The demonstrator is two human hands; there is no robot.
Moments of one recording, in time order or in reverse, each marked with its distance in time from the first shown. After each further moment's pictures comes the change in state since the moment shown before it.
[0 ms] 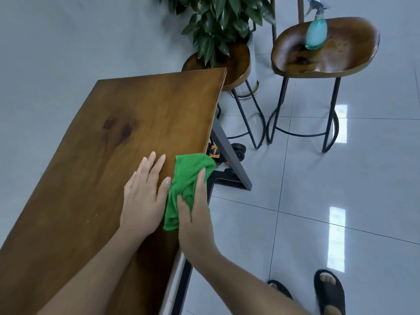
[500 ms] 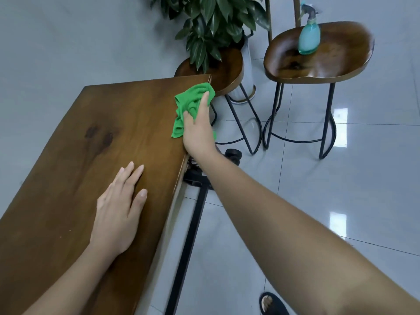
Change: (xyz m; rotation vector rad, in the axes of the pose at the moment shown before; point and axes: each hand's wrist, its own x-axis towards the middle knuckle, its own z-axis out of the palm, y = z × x) left_hand 0.004 0.000 0.000 -0.006 -0.021 -0.044; right_hand 0.219 -0.064 -0.059 -0.113 0.056 -0.056
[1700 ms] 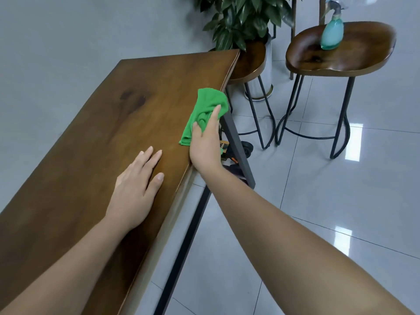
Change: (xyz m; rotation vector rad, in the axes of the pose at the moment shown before) left_hand -0.098 -0.019 -0.001 0.014 -0.019 0.013; right_hand -0.151 0.022 0.034 -0.031 -0.011 0.022
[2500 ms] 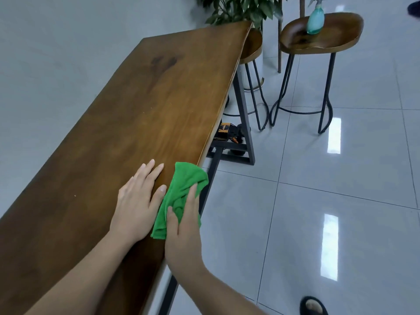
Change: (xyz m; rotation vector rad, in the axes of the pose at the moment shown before) left_hand -0.265 -0.106 0.001 -0.007 0.033 0.045; right_hand -0.440 0.093 0.128 0.068 -0.056 0.015
